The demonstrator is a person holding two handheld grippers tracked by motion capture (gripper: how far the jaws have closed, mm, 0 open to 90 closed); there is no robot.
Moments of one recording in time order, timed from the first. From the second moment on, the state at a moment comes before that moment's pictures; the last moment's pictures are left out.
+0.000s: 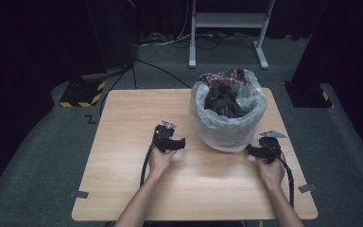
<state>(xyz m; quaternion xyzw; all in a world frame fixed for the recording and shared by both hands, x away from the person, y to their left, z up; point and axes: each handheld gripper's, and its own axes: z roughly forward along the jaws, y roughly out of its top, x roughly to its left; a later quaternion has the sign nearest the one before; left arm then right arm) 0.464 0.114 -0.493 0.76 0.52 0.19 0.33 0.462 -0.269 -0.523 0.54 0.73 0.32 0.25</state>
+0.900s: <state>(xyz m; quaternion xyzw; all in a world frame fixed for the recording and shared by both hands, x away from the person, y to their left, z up) 0.435 0.114 -0.412 0.76 0.47 0.16 0.41 0.454 -0.266 -0.524 0.55 0.73 0.32 0.25</state>
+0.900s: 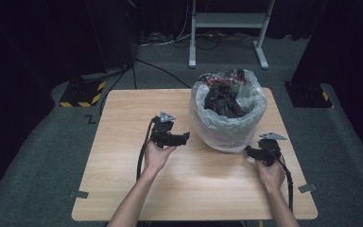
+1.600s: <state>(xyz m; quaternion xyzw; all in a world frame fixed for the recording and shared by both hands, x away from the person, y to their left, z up) 0.439 0.098 -0.369 0.76 0.44 0.16 0.45 0.454 -0.266 -0.524 0.55 0.73 0.32 0.25</state>
